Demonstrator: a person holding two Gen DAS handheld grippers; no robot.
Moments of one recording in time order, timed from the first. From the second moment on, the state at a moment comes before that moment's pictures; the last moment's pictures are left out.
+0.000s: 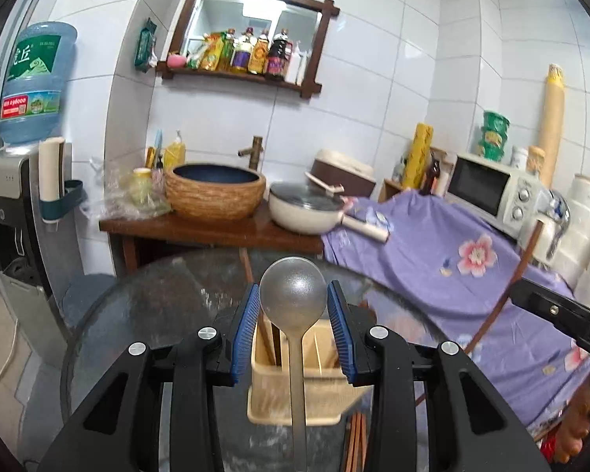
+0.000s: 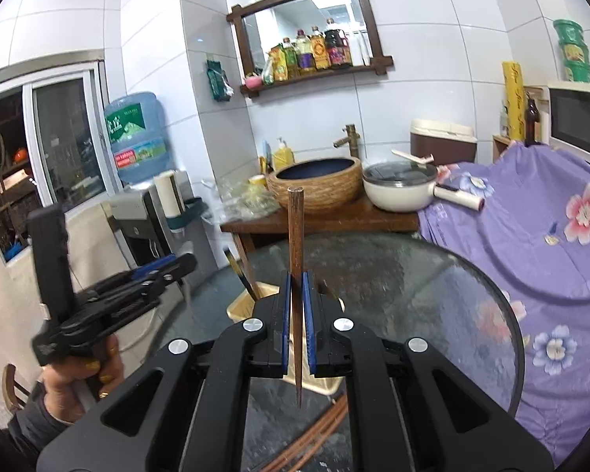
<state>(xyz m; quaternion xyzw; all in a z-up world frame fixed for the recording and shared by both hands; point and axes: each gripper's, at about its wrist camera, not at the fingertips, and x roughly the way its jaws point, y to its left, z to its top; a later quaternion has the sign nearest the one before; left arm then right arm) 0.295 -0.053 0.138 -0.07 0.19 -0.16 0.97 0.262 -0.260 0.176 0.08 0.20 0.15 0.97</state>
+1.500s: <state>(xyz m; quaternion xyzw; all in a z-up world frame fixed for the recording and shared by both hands) 0.343 -0.062 0.062 -0.07 0.17 -0.09 0.98 0.336 -0.236 0.066 0.04 0.25 0.12 0.96</state>
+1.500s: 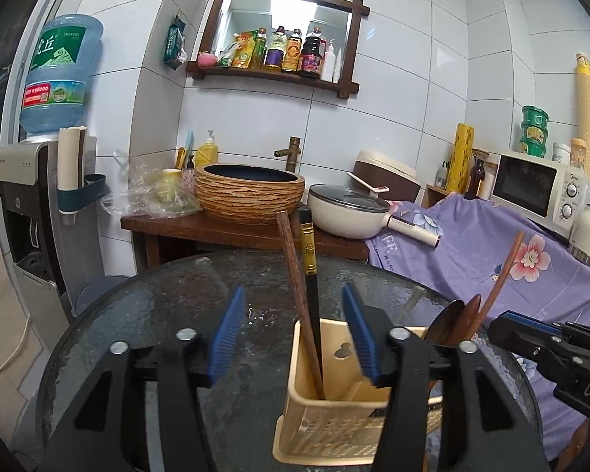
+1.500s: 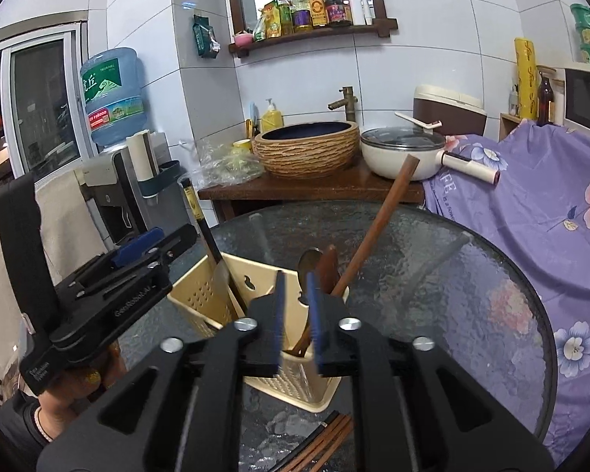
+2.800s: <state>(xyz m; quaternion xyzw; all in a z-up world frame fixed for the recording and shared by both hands) 0.252 -0.092 -0.066 0.08 0.38 -0.15 0.91 0.266 -0.227 -0.095 -0.03 0.45 0.04 0.89</state>
